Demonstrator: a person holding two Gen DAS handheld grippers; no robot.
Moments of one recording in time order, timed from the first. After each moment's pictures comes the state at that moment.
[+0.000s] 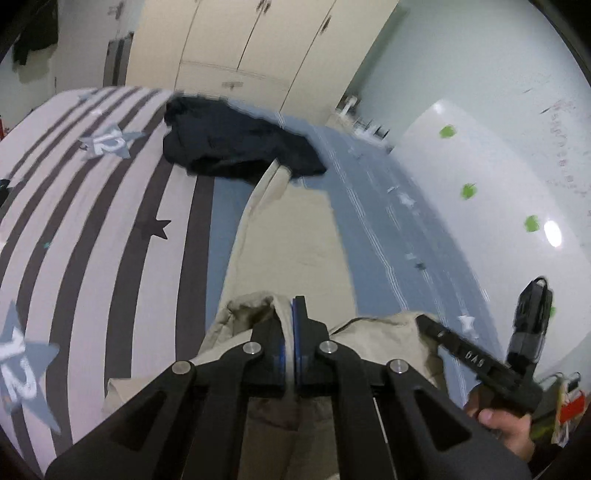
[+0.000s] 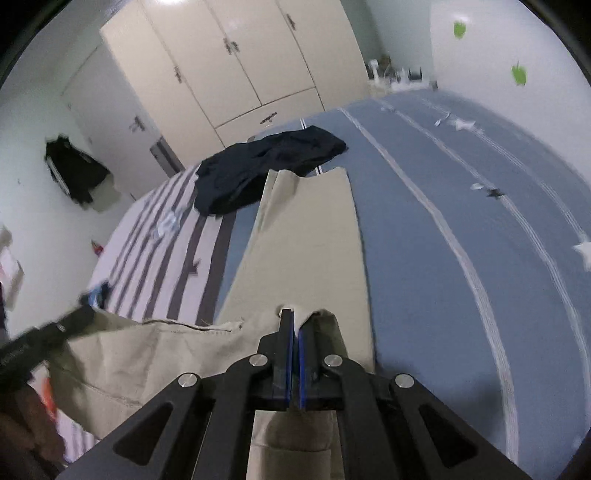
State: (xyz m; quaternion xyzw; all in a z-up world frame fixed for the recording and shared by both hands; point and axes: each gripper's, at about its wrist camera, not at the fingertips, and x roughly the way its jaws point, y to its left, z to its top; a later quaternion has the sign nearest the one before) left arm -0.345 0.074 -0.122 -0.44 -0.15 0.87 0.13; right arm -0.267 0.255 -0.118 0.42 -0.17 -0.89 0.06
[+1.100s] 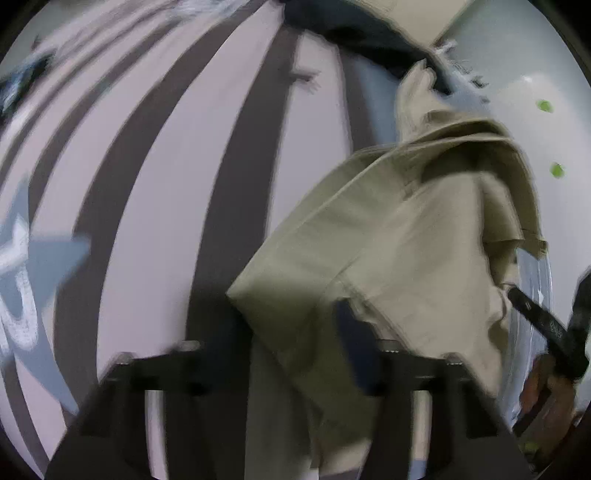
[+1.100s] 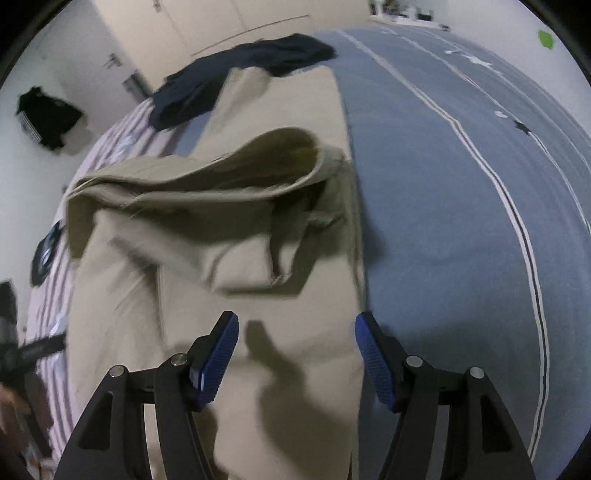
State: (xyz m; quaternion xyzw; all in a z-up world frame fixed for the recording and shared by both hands) left arm -0.312 -0.020 -0.272 -0.56 -0.14 0.81 0.05; right arm -0.299 0.245 -0.244 0.53 -0.12 -0.84 0.04
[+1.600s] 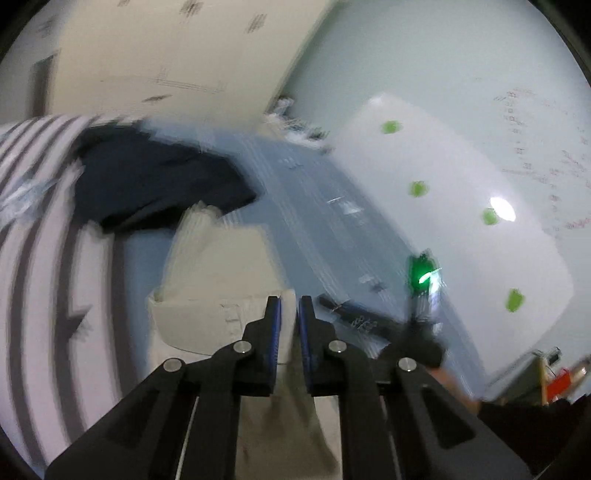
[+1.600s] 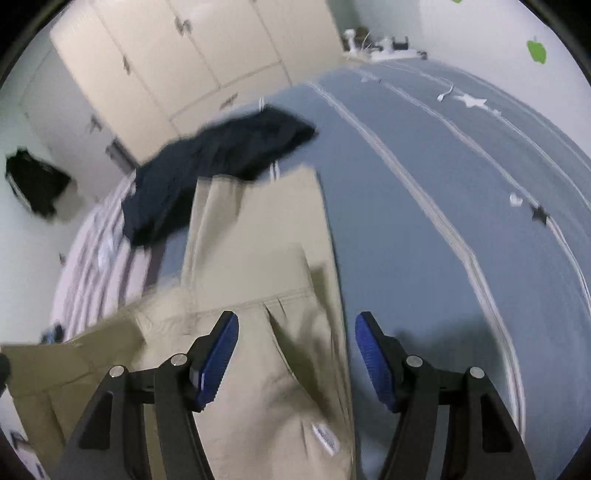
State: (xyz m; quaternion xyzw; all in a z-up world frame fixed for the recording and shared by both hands) left arm -0.438 0.132 -0.087 -0.38 -0.14 0.86 0.30; right arm -0.447 0.295 -0.182 0.45 -0.18 -0.87 0.01
